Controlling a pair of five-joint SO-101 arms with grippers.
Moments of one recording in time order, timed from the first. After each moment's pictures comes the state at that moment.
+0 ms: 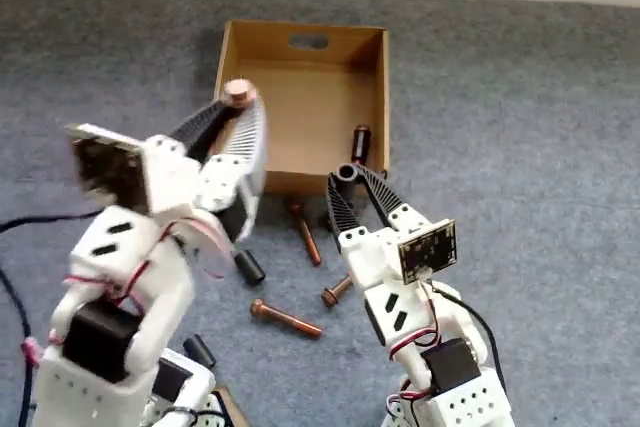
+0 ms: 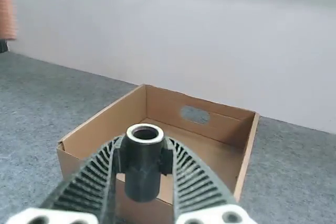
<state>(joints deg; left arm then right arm) 20.1 -69.0 41.5 38.2 9.9 -28.0 -97.1 90.9 13.7 4.3</state>
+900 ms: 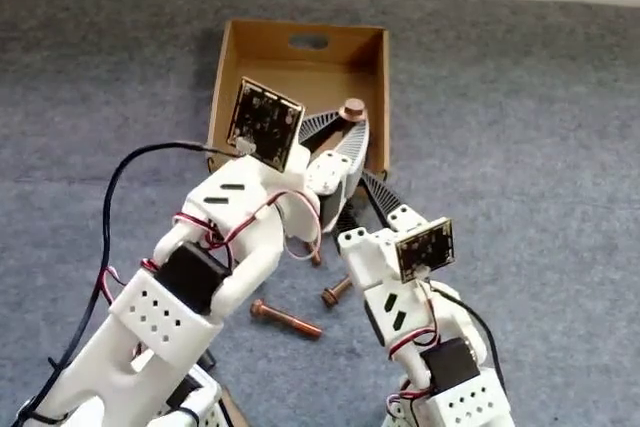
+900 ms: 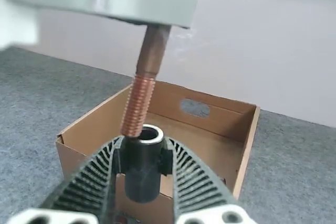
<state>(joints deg) 31.6 -50.0 41.5 29.2 9.8 -28.0 -97.0 91.6 13.7 4.3</state>
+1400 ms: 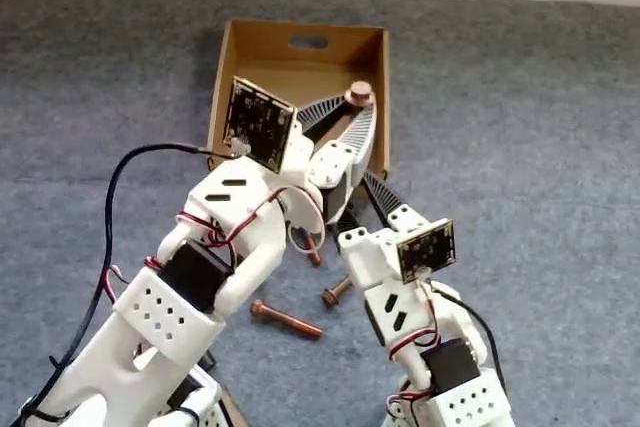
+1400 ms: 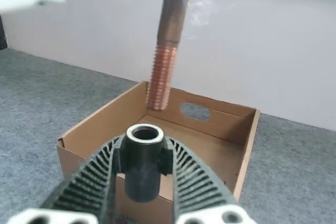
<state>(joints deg) 31.8 -48.5 41.5 22.0 9.8 -28.0 -97.0 91.6 13.7 4.3</state>
